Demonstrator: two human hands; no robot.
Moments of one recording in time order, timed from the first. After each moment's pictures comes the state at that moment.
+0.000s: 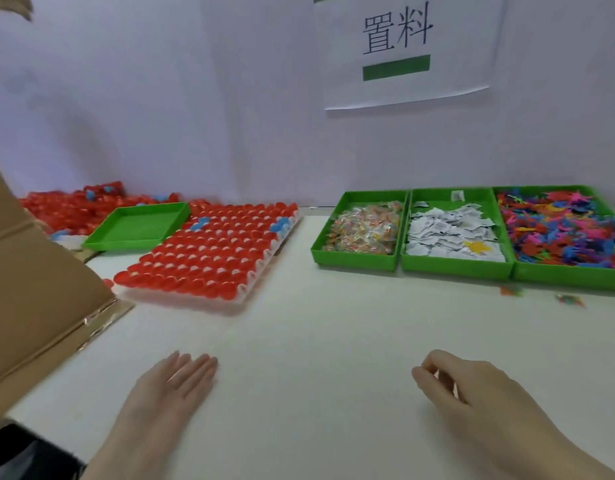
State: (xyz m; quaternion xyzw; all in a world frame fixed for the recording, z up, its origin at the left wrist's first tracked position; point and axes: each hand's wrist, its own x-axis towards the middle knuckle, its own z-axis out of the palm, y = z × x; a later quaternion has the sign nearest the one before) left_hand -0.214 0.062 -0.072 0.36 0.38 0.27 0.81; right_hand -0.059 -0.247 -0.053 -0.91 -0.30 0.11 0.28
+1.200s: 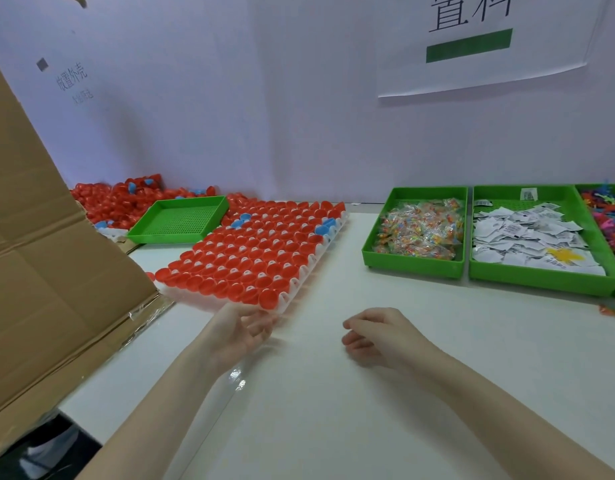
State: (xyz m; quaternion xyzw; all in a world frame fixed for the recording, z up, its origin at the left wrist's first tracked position) left_hand -0.150 0.109 -0.040 0.45 0.37 0.16 0.80; right_hand -0.036 -0.080 -0.059 -0.69 -0.19 0.40 0.58
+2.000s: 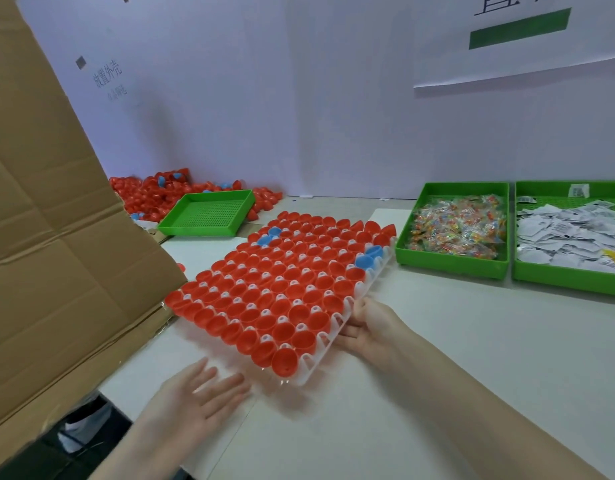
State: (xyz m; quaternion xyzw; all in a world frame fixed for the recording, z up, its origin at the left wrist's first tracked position) left_hand -0.266 0.094 -0.046 0.41 0.44 0.20 0.77; right_hand -0.056 -0.017 -0.056 -0.50 -0.02 0.50 0.71
